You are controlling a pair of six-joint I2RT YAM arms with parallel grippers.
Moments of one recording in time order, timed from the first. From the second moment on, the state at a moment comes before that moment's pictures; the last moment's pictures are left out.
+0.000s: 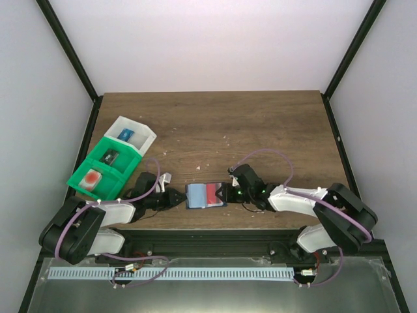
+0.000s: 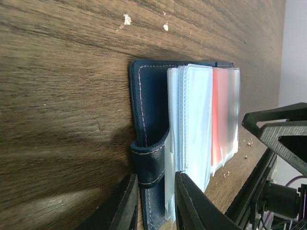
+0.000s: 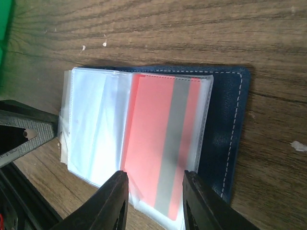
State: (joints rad) left arm -0.45 1.31 0.19 0.36 0.58 -0.84; right arm 0.78 1.39 0.51 0.08 -0.24 0.79
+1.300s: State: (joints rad) left arm -0.45 1.31 0.19 0.37 0.58 -0.84; right arm 0.77 1.49 0.54 0.22 -0.34 0.83
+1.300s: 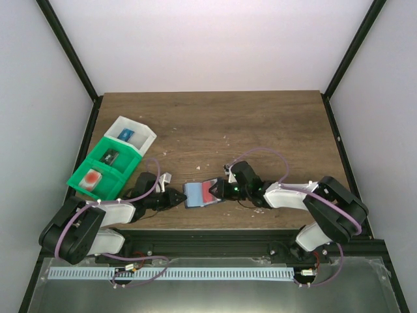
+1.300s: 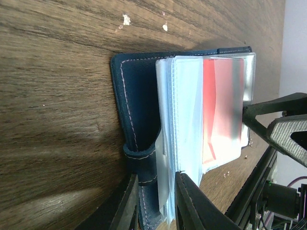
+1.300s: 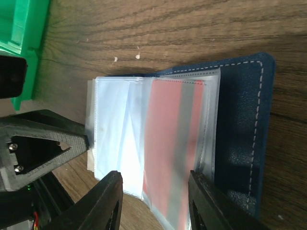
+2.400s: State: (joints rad) left arm -0.46 1.31 0.19 0.37 0.58 -0.84; right arm 0.78 1.46 0.55 0.30 -0.46 0.86
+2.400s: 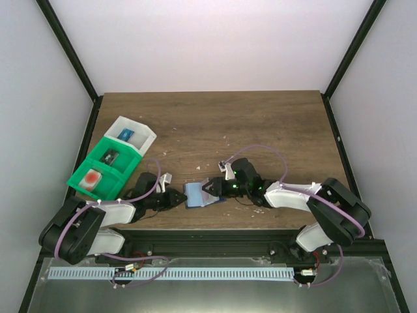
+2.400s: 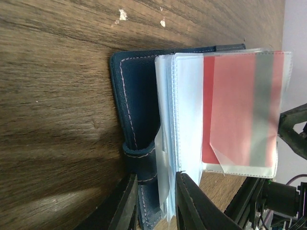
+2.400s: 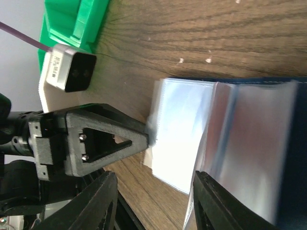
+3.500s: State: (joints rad) left arm -0.47 1.18 0.20 0.30 0.59 -0.86; right arm 0.86 1.52 0.68 0.17 -0.39 0.81
